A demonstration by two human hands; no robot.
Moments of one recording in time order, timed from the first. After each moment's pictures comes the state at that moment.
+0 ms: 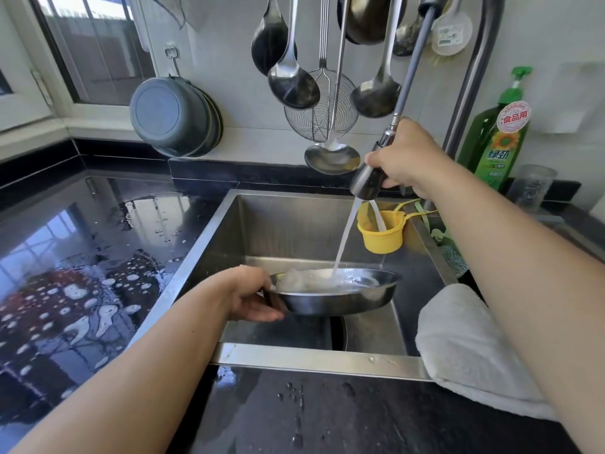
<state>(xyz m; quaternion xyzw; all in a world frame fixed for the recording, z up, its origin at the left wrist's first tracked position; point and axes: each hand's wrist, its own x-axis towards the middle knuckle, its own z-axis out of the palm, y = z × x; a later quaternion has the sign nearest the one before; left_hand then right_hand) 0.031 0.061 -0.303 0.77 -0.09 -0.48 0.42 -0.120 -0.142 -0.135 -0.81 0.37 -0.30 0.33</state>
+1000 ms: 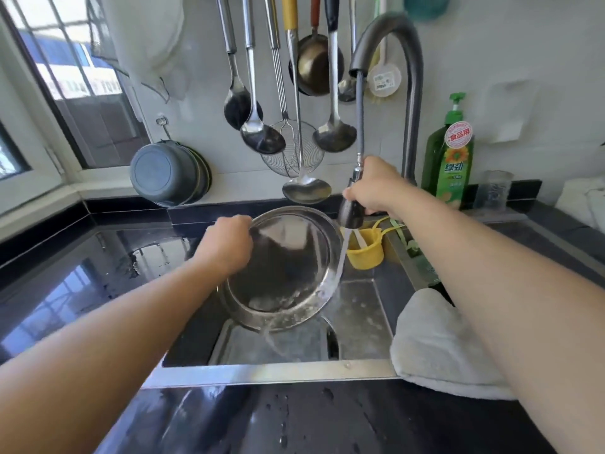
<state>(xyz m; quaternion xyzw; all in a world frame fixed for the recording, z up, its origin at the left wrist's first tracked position) 0.024 0.047 -0.186 0.89 -0.42 0.11 0.14 -0.156 -0.141 -0.128 -0.83 0.37 -0.26 0.33</state>
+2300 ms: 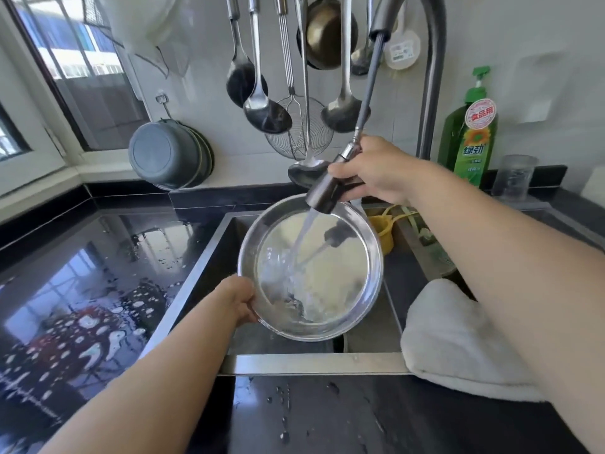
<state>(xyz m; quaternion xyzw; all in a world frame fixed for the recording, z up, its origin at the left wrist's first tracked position) 0.045 0.047 -0.320 0.72 0.03 -0.37 0.59 -0.145 -0.130 -0.129 -0.75 0.20 -0.24 0.58</state>
